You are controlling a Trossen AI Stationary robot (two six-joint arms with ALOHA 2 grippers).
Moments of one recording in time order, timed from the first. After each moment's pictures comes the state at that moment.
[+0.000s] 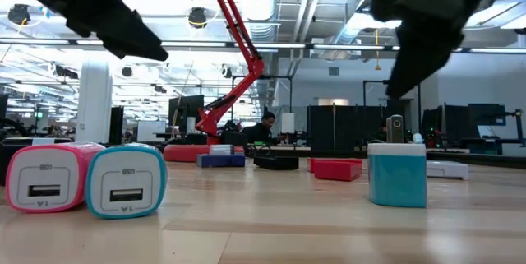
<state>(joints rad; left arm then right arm) -0.47 1.14 0.51 0.05 -0.52 -0.36 0.37 1.41 0.89 -0.67 0.45 0.79</state>
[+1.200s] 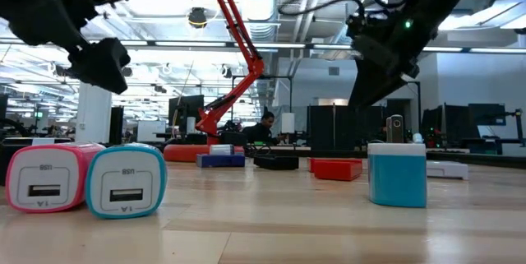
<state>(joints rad) -0.52 1.22 0.51 0.02 -0.19 -0.51 0.13 1.41 0.81 -0.49 0.59 0.62</state>
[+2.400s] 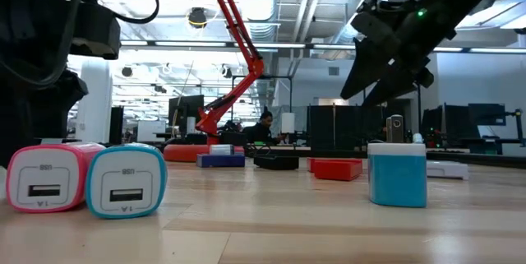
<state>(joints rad) -0.65 1.65 0.82 -0.46 -0.31 -0.92 0.28 1.41 0.75 -0.33 0.63 0.89</state>
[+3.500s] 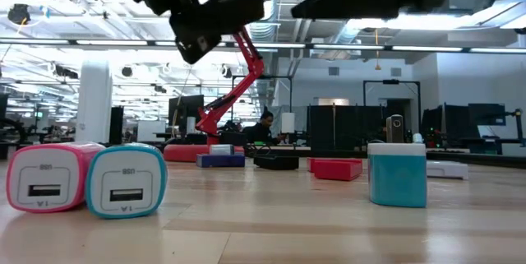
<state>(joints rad) -0.24 1.50 0.82 0.16 0.15 -0.44 0.41 1.51 0.75 0.40 0.43 -0.35</state>
